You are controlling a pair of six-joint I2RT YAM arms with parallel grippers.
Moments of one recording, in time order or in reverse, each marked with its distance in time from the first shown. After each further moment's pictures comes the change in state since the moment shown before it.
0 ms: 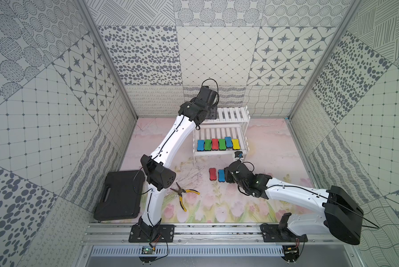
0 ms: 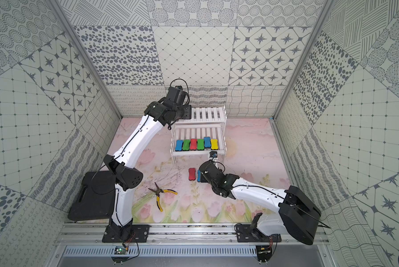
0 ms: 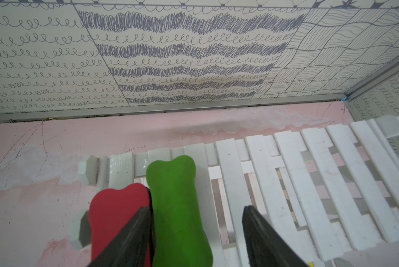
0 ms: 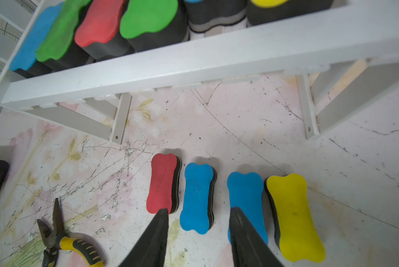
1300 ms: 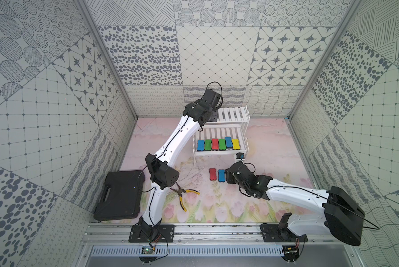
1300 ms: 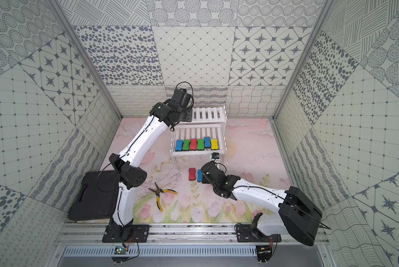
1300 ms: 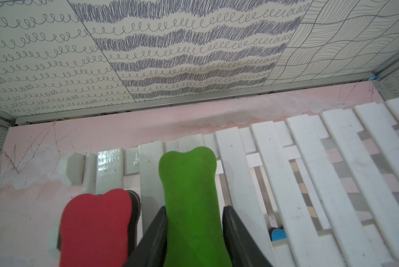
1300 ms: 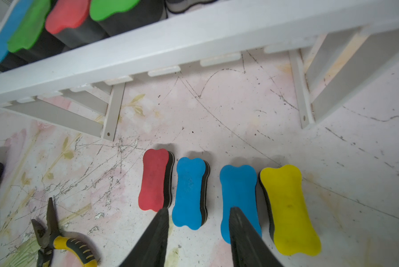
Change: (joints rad) left arm -0.022 0.049 0.050 -0.056 -0.050 0.039; right arm -0.012 -0.019 -0.039 0.015 -0.016 0.024
